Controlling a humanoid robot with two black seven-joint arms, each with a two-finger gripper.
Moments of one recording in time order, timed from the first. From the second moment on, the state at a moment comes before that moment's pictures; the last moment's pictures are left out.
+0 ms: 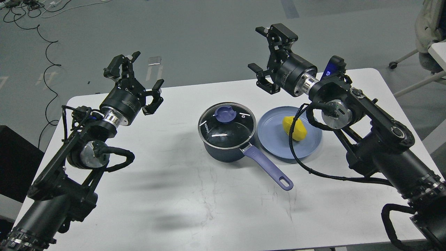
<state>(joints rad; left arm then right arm) -0.51 0.31 -1.09 -1.18 0.37 -0.13 -0.08 0.63 -0.04 1.12 1.18 -0.70 0.09 -0.14</state>
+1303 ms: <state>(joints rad) -0.57 0.48 -1.03 -1.30 0.91 -0.12 -0.30 0.60 -0.08 1.16 1.21 -0.67 0.10 -0.15</state>
